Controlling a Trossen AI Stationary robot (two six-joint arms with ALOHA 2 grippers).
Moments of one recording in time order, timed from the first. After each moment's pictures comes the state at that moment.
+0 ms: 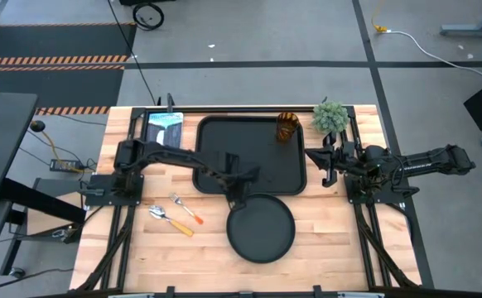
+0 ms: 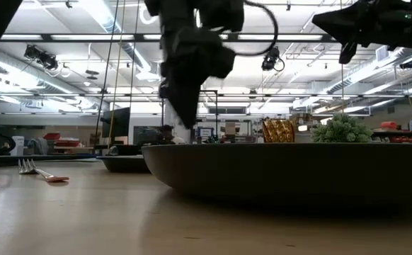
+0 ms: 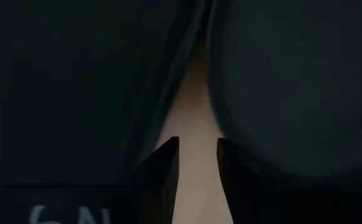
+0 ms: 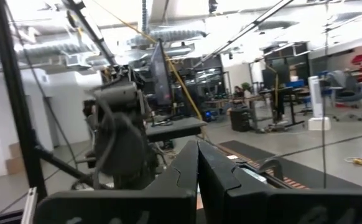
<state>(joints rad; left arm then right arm) -0.04 2.00 1.60 -0.95 0.08 -0.40 0.03 0.47 0.11 0.67 0.23 0.08</state>
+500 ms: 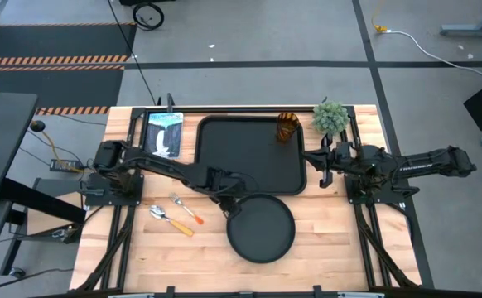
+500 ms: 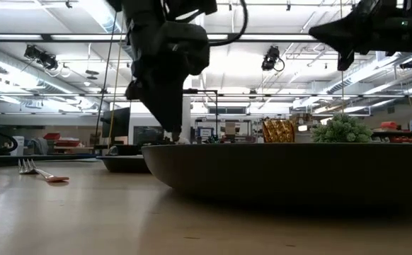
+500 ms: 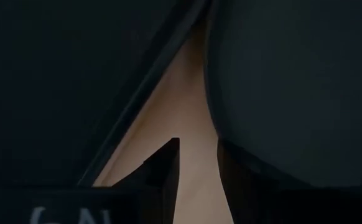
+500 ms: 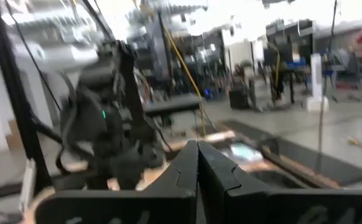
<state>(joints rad) -0.15 1.83 1.31 -0.68 -0.04 -0.72 -0.01 0.47 0.14 0.52 0.20 0.10</state>
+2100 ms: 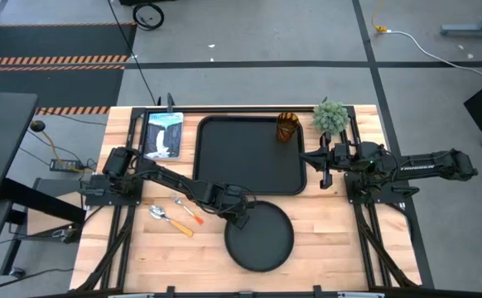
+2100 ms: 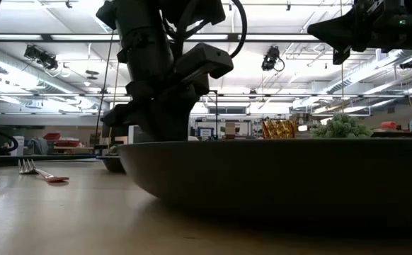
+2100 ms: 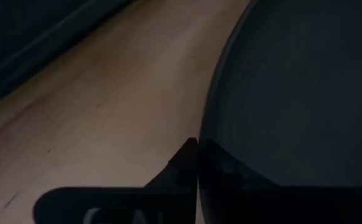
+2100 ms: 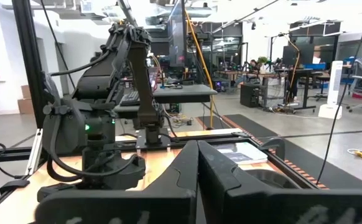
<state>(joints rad) -0.23 1.94 1.28 -0.51 -0.05 -1.14 -0.07 0.47 0.18 0.44 0.06 0.00</state>
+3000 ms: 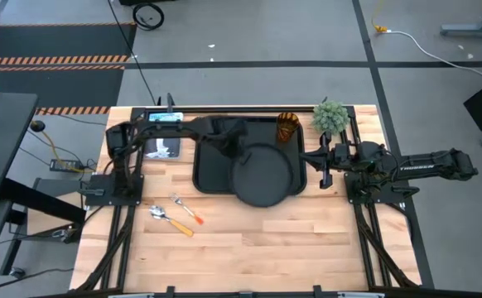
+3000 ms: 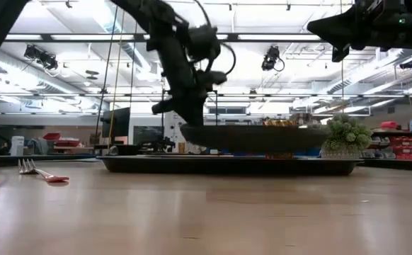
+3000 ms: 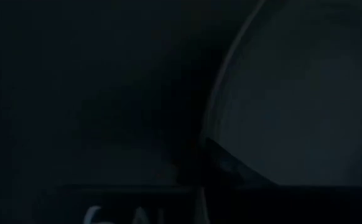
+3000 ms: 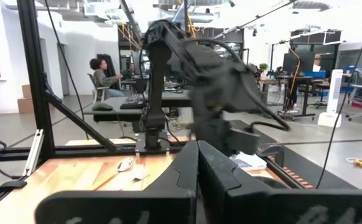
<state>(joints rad) 0.30 1.92 1.43 -0.65 0.04 -0.63 -0.07 0.48 0.18 0.47 0.05 -0.03</state>
